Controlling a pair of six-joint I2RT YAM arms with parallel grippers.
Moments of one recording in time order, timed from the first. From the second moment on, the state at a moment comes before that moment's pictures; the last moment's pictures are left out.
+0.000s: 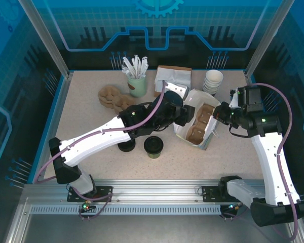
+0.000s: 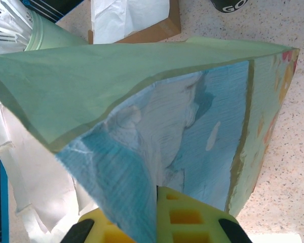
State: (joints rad) left arm -1.07 1.63 1.79 -0.67 -0.31 -0.53; right arm 0.09 1.04 1.33 -1.13 -0.23 0.57
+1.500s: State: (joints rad) left arm -0.99 2.14 2.07 -0.96 -0.01 -0.56; right arm 0.11 0.99 1.21 -1.03 -0.32 0.73
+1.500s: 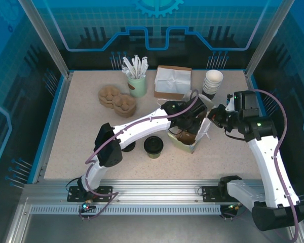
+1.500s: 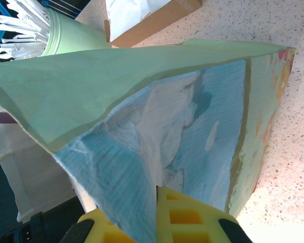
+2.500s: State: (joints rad) left arm -0.96 2.21 1.97 -0.93 0.06 -0.60; right arm 0.17 0.96 1.19 -1.00 -0.34 0.69
